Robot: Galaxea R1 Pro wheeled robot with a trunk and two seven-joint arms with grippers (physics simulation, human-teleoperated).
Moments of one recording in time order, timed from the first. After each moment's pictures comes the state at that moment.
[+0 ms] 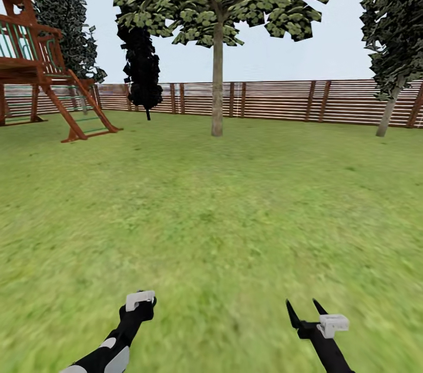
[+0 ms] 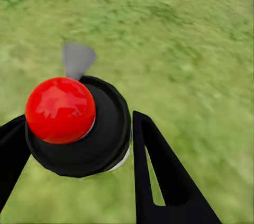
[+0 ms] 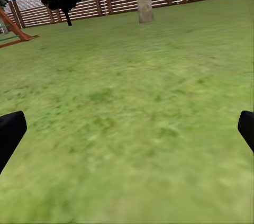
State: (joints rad) left arm -0.56 0.06 -0.66 -0.17 0.84 -0.48 -0.07; right arm -0.46 -0.15 0.14 -0.04 -0.70 -0.97 0.67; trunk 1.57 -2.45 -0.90
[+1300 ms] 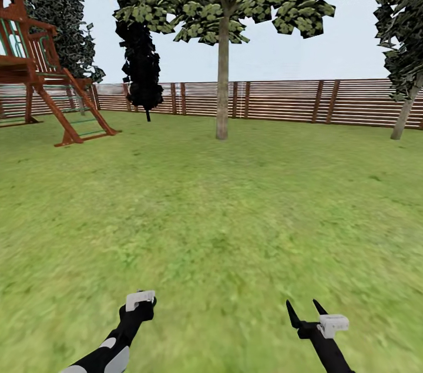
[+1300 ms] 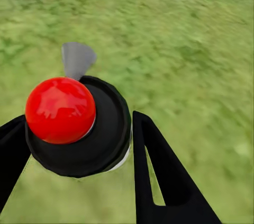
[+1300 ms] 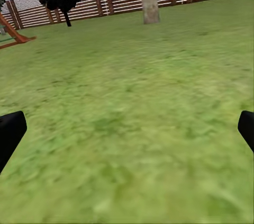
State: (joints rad) left arm -0.56 0.06 -0.66 -0.17 0.84 -0.48 -0.07; right arm -0.46 -0.15 0.14 -0.04 -0.70 -0.97 0.67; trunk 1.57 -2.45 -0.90
